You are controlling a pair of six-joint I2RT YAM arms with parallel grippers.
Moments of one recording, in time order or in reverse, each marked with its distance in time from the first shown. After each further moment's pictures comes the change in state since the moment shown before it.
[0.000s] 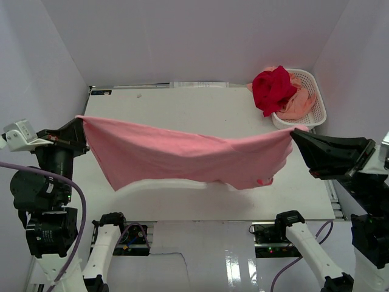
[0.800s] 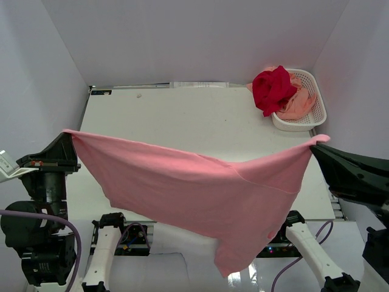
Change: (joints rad) left arm 0.000 -0.107 0.048 -0.055 -0.082 -0.084; right arm -0.001 -0.003 0.180 0.149 -0.082 0.083
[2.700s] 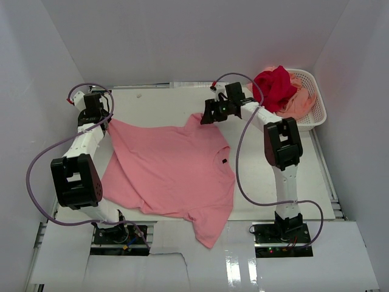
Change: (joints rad) left arm 0.094 1.125 -0.283 0.464 -0.188 -0.090; right arm 0.121 1.691 0.157 -0.104 0.023 -0.183
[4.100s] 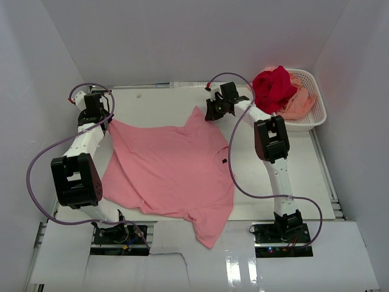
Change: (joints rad) left arm 0.000 0.007 0.000 0.000 0.026 0.022; right arm -0.004 0.207 0.244 -0.055 0.120 -0.206
